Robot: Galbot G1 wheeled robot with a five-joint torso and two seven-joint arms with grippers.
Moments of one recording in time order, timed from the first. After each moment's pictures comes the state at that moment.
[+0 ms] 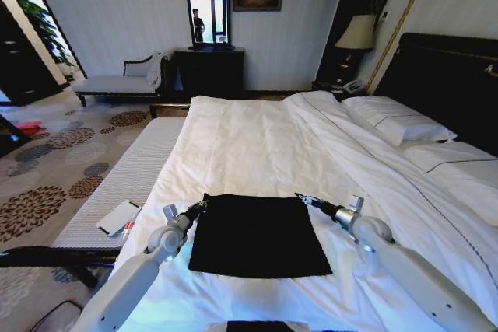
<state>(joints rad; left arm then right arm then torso) 1.03 -0.98 -0.09 -1.67 -1.13 0.18 -0.14 -1.08 0.73 0.28 1.54 1.26 -0.32 -0.18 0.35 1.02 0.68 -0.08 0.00</state>
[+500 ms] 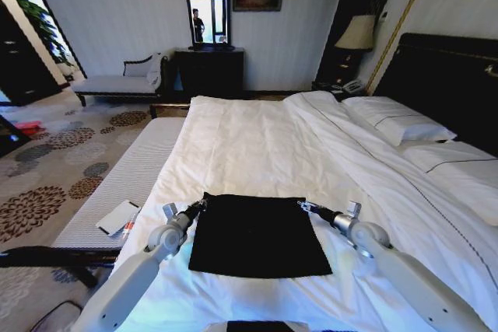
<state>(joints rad) 1.01 -0.97 -0.10 -1.66 -1.14 0.18 -0.14 -1.08 0.74 0.26 1.53 1.25 -0.32 -0.18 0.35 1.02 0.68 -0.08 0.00</state>
